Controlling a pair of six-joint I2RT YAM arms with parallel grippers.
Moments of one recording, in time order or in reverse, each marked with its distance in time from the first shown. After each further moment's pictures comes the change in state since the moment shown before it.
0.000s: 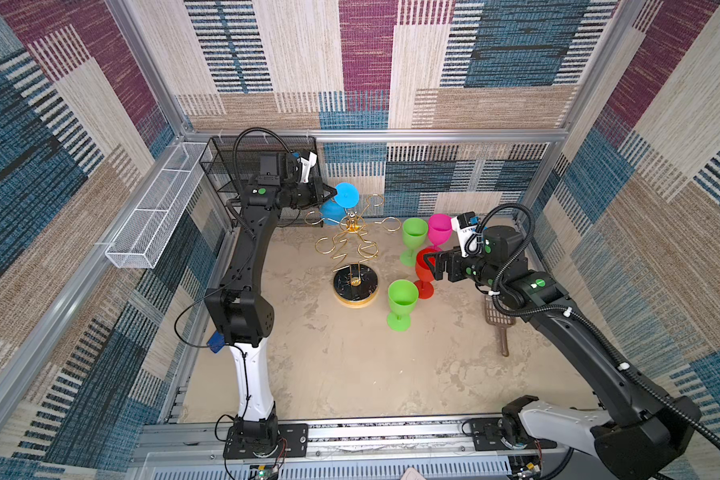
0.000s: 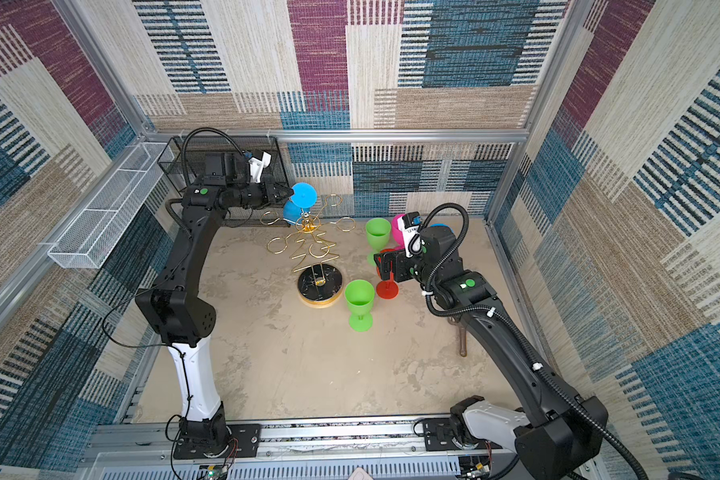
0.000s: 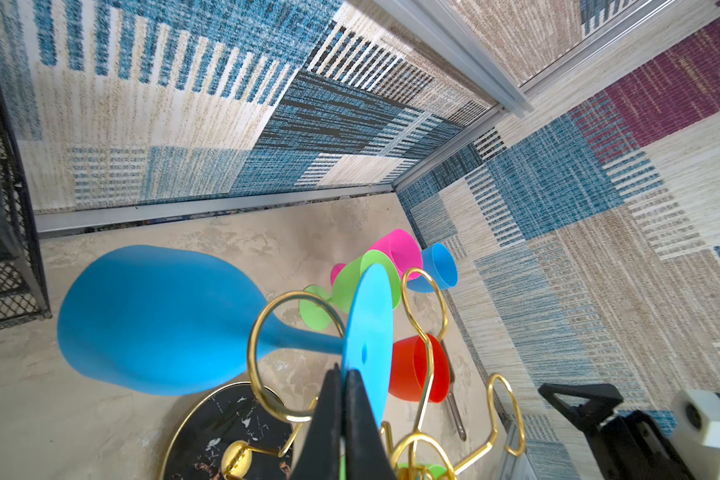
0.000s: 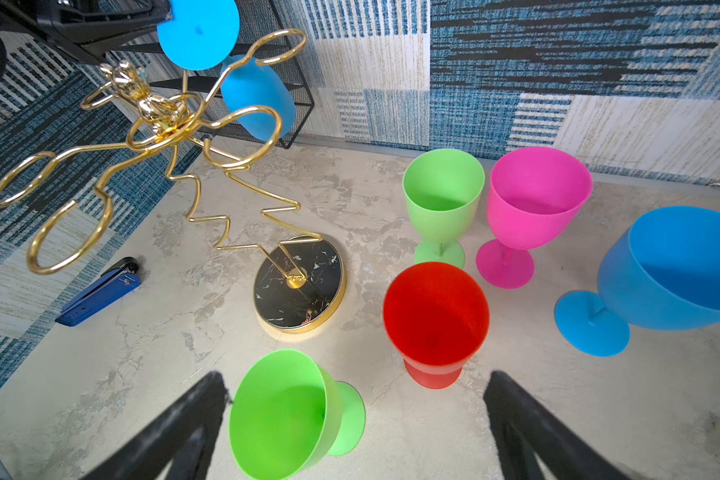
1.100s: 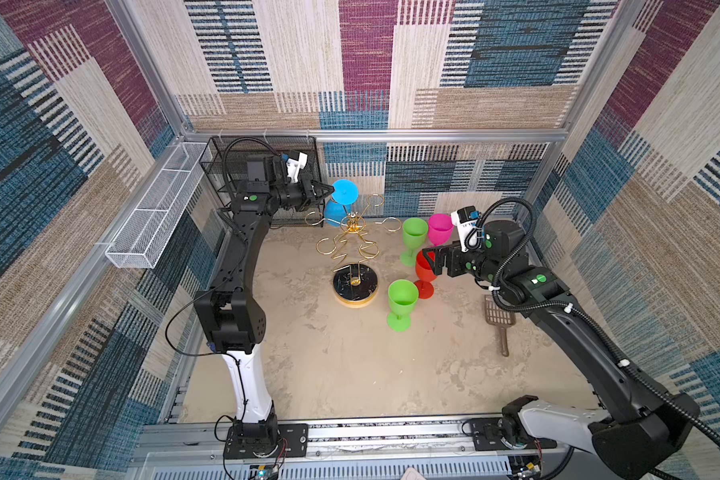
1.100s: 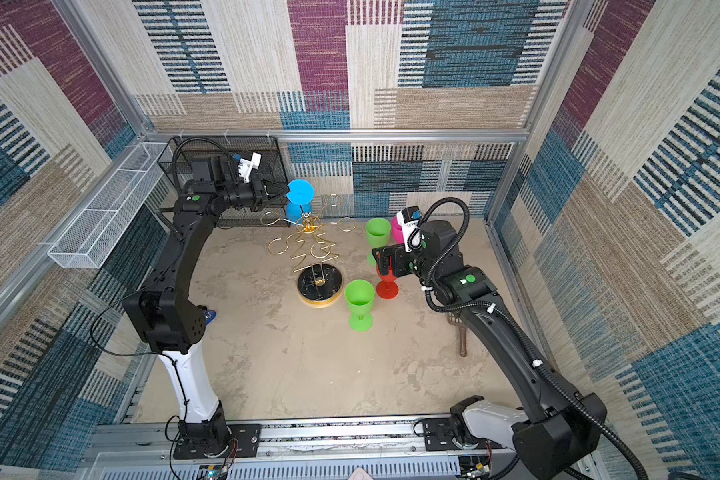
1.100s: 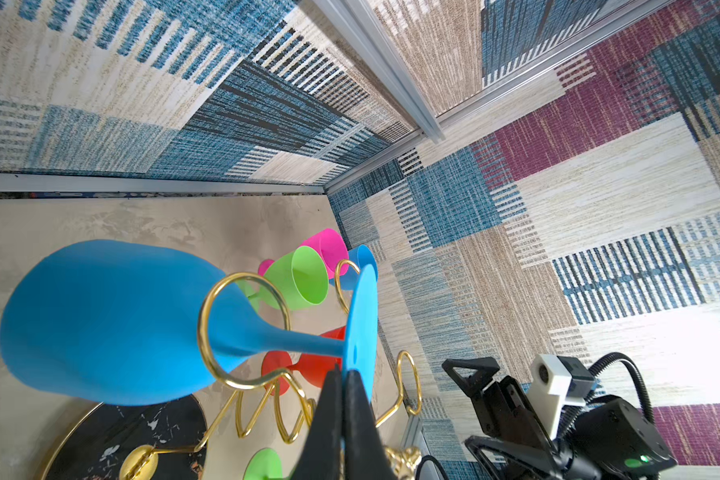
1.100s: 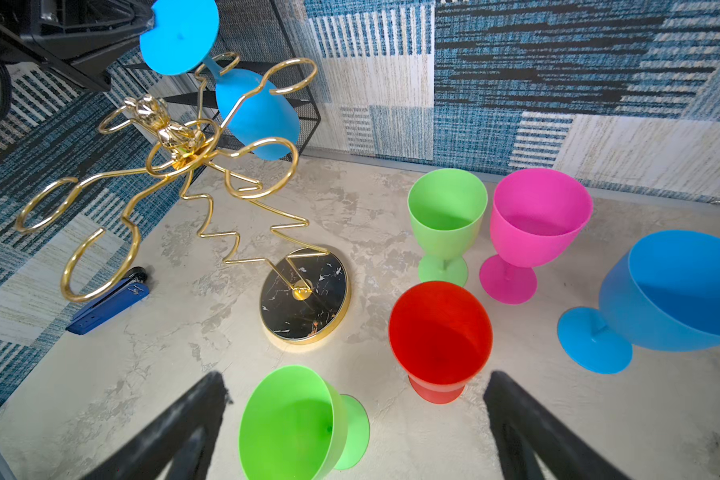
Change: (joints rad) left arm 0.055 -0.087 -0.196 0.241 0.238 -0.259; right arm 0.000 0.025 0.054 -0.008 -0.008 0.001
